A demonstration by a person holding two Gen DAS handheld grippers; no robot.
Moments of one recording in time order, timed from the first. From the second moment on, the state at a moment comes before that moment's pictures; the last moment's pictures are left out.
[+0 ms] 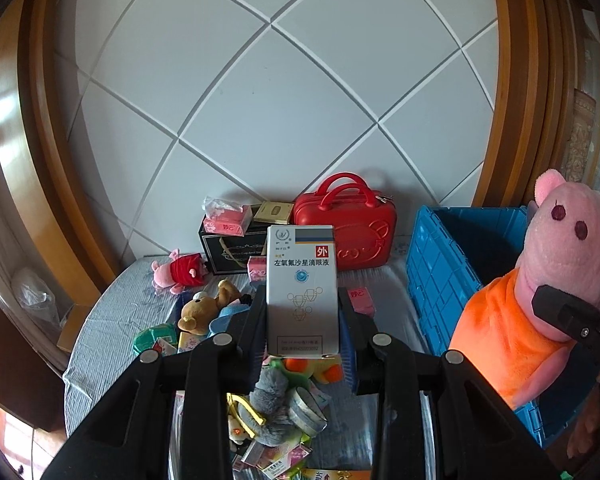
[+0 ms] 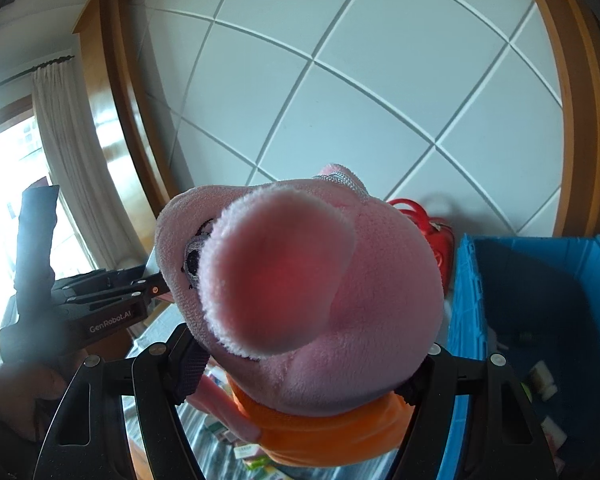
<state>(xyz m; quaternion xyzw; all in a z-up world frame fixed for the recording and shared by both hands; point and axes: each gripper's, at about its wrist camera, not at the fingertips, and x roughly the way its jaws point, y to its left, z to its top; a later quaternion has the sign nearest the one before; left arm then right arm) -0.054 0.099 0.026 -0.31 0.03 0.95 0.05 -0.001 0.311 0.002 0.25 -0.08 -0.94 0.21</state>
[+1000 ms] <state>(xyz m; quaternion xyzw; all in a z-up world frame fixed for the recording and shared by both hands) -0.110 0.281 0.021 -0.32 0.09 0.93 0.16 0.011 0.469 0.003 0.24 -0.13 -0.96 0.09</state>
